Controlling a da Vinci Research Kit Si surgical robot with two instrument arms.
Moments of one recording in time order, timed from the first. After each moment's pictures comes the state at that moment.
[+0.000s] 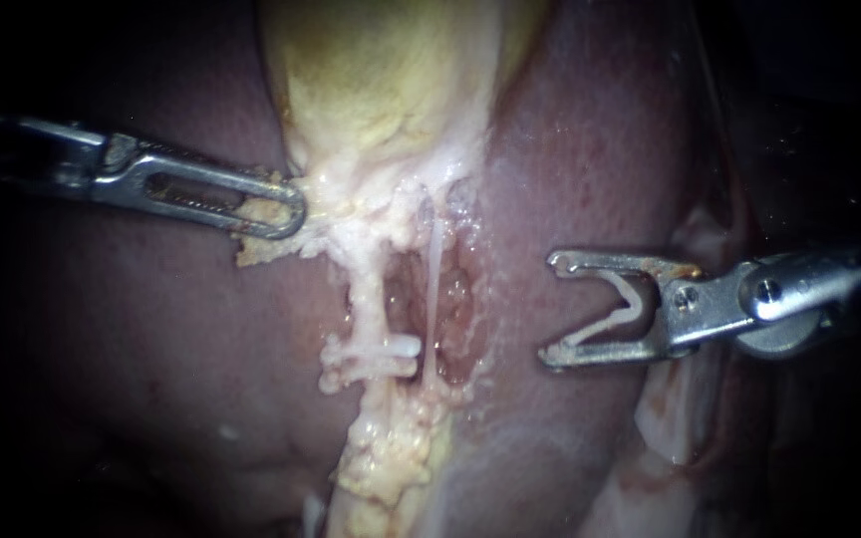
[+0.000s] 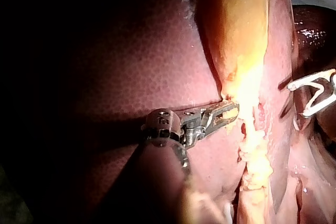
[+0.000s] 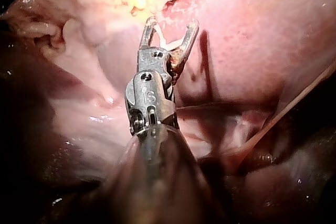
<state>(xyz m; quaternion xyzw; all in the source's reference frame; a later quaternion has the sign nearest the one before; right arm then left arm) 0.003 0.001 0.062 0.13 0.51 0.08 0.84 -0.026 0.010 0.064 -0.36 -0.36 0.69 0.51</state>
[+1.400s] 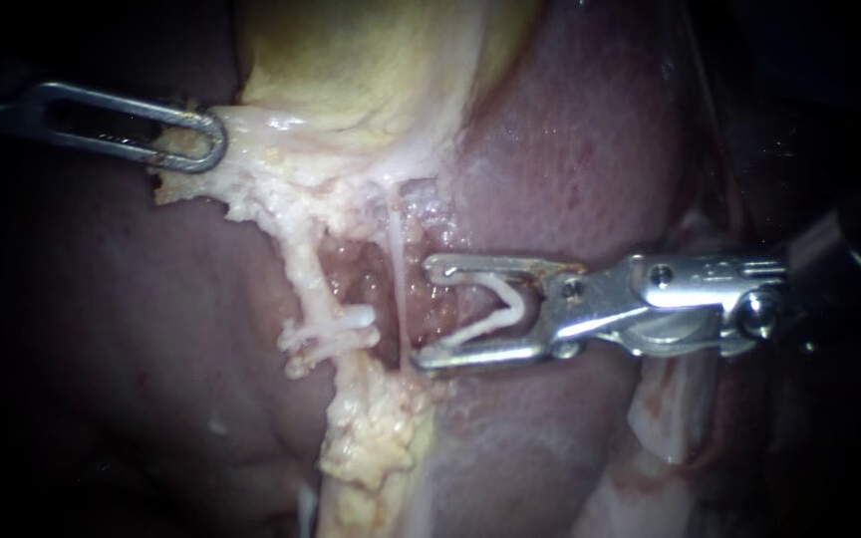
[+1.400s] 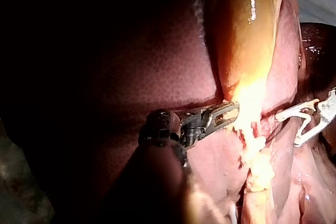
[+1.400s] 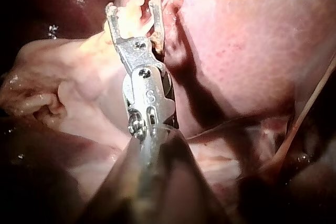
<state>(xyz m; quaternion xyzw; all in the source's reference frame) 0.014 0.002 0.063 0.25 0.59 0.17 0.75 -0.021 0.013 0.058 -0.37 -0.36 0.68 0.52</state>
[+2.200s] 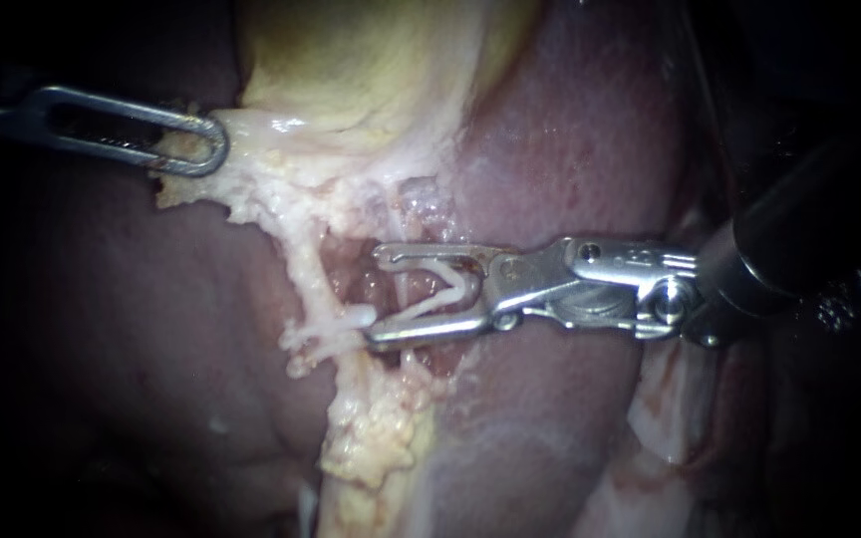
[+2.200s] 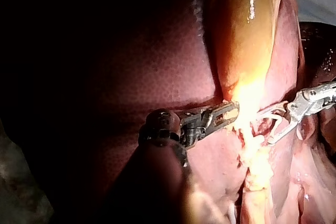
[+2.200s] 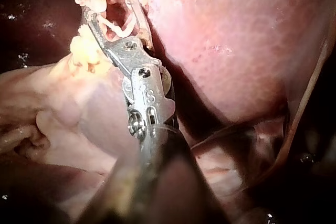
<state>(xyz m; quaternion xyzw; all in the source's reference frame) 0.016 0.003 0.070 0.27 0.60 0.18 0.73 -0.021 0.013 0.058 -0.37 -0.36 0.68 0.52</state>
